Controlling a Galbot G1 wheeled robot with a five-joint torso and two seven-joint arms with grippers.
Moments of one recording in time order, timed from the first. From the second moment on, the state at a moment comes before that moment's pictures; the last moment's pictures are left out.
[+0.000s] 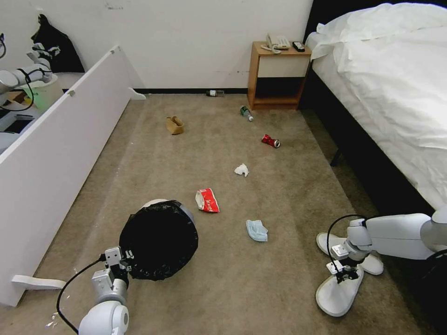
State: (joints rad) left arm 1.45 -1.47 -0.71 -1.75 -0.22 0.17 -0.05; right arm -2.95 -0.88 1.13 0.92 0.52 0.16 -0.70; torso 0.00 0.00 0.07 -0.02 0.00
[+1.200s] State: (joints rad) left arm 1.39 -1.41 -0.67 -1.68 -0.24 0.20 -0.02; right arm -2.80 -0.74 1.14 1.18 0.56 0.16 -0.63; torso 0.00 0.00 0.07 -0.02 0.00
